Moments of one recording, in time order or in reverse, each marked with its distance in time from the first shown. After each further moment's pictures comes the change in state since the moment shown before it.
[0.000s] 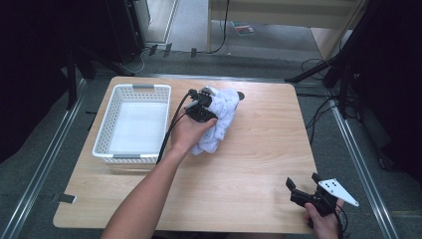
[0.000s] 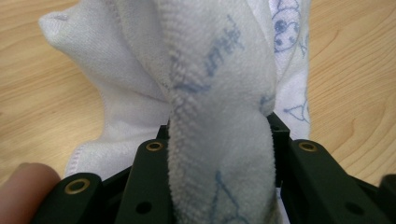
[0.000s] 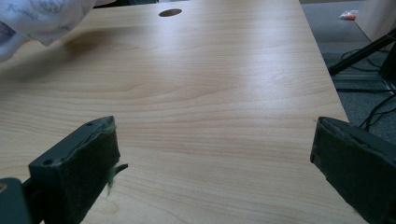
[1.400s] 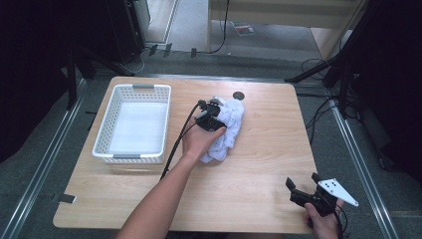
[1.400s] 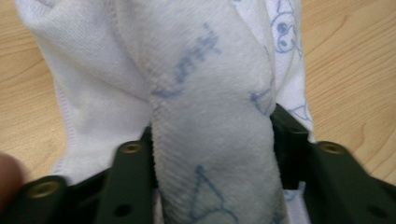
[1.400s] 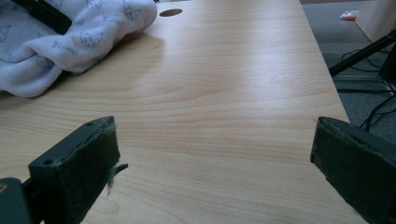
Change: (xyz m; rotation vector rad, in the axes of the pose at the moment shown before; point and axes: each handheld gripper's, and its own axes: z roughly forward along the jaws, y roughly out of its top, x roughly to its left) left arm -0.017 -0.013 0.043 0.012 -0.021 -0.019; right arm 0.001 0.000 0.000 0.001 0.000 0.001
